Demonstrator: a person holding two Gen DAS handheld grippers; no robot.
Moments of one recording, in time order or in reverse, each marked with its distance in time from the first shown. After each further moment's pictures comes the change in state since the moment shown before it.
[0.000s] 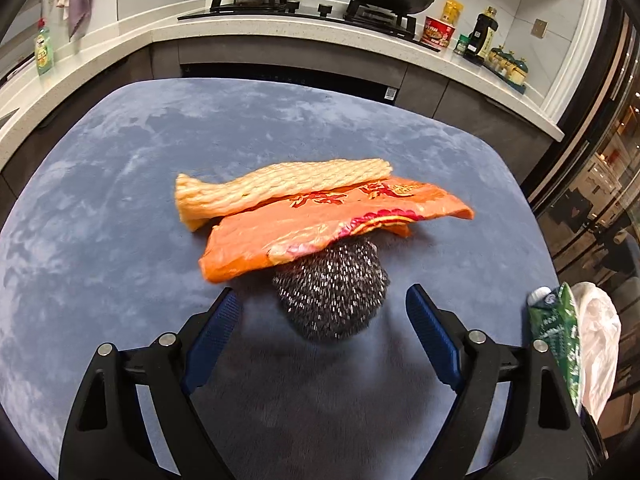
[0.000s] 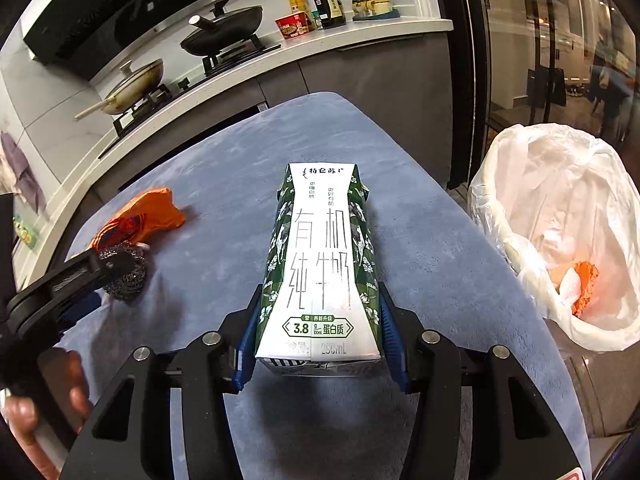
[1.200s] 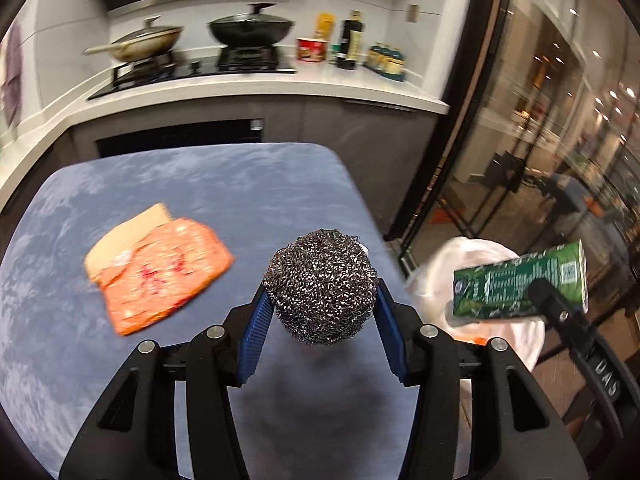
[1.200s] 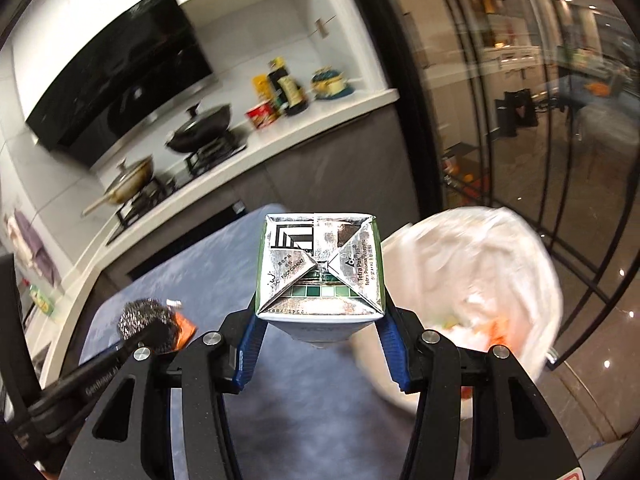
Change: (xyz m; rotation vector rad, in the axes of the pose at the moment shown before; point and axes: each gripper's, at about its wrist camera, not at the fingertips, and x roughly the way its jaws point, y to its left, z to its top) left arm -0.108 -0.173 -0.047 0.253 -0.095 -0.196; right arm -0.127 -0.116 0.051 0.124 -0.253 0.006
